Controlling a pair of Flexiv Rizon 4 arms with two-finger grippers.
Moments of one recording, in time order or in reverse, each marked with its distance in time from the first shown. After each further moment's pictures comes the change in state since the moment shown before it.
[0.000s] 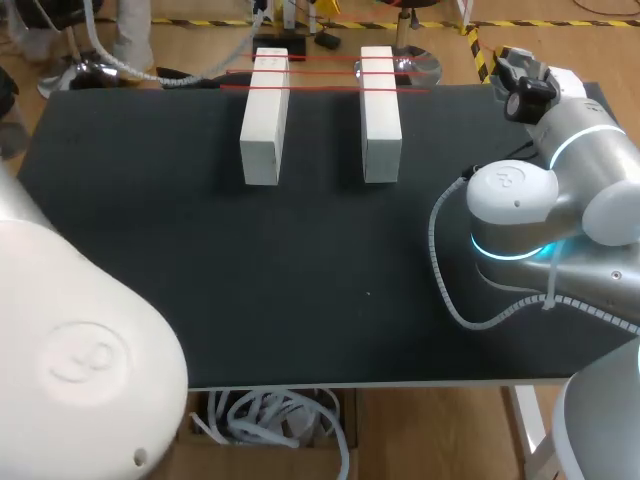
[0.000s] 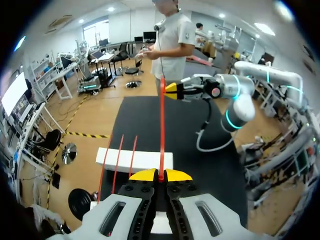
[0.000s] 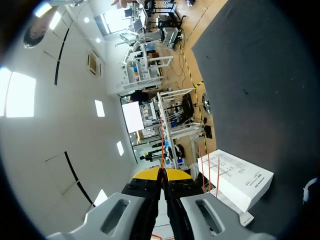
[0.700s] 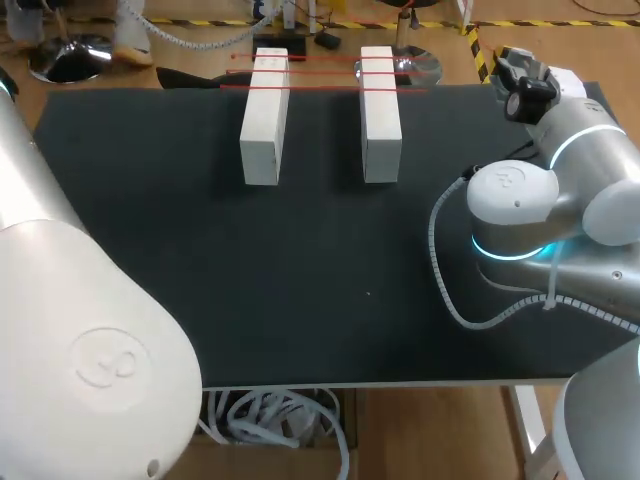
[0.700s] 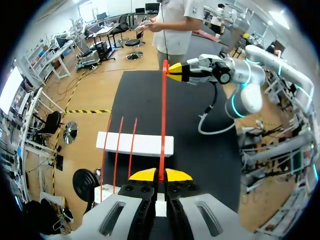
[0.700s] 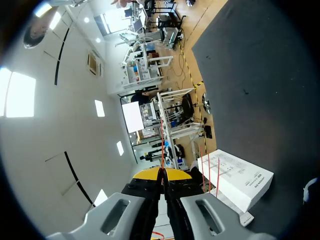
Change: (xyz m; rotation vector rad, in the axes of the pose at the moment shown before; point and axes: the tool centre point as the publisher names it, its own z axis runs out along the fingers) left arm 0.000 -0.009 0.005 -0.247 -0.004 -0.021; right arm 0.000 0.000 0.000 0.000 -0.001 0.000
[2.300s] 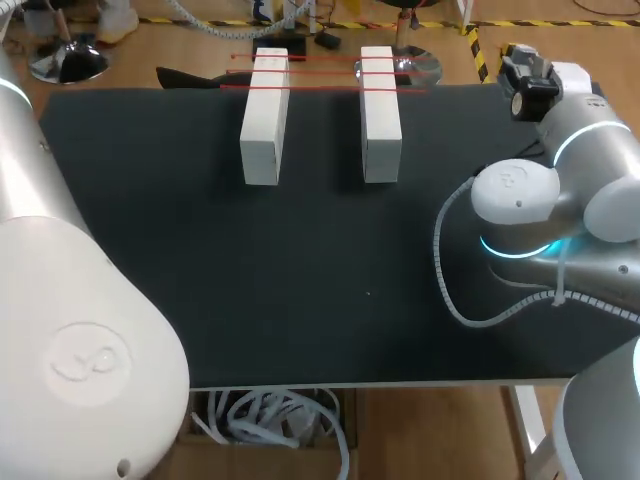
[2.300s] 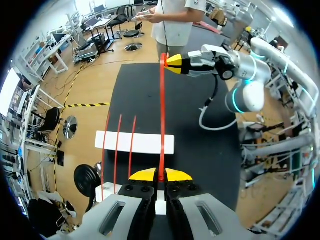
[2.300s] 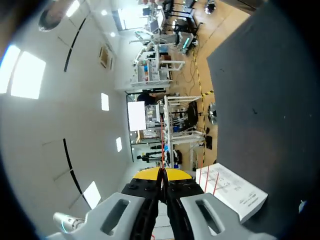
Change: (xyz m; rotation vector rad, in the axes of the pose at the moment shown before) left arm -0.001 -0.014 0.012 -0.091 -0.005 -0.003; right arm 0.008 0.014 0.005 -0.028 0.028 -0.183
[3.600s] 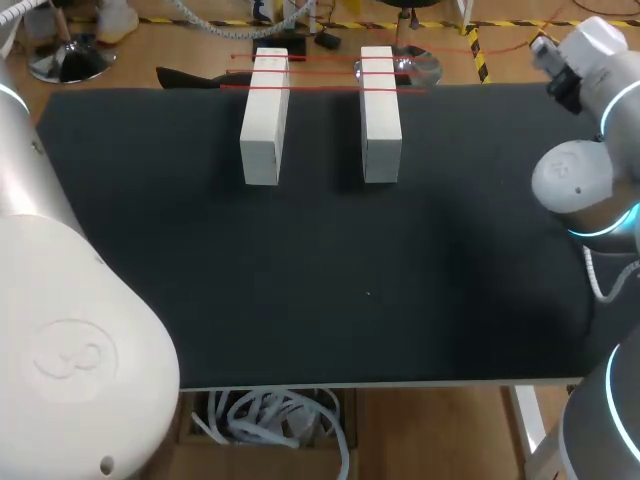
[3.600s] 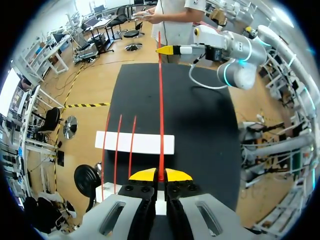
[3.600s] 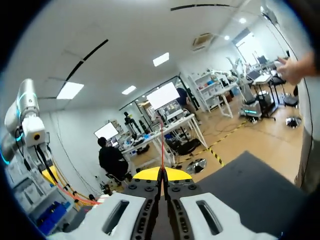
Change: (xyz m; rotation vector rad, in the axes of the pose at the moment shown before) left arm 0.000 0.000 0.000 0.001 -0.001 0.001; right arm 0.016 0.050 0.017 0.061 0.033 -1.143
